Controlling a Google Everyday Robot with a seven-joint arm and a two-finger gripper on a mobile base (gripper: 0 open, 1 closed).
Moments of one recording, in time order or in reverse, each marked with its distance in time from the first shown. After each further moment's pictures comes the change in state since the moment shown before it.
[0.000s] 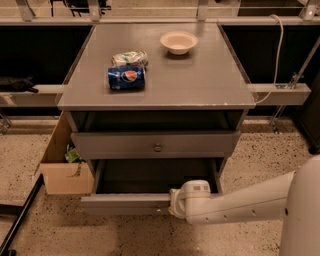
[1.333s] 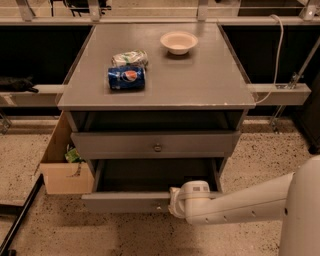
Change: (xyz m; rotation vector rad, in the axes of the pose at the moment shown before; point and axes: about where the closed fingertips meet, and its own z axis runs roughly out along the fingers) arm 0.002 0.003 0.006 0.000 0.000 0.000
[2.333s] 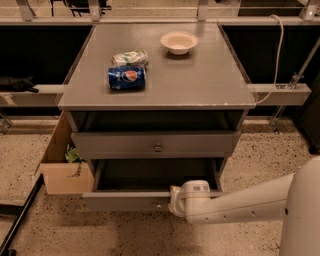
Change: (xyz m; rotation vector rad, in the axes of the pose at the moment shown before) arm 0.002 -0.001 0.002 0.004 -0.001 -0.002
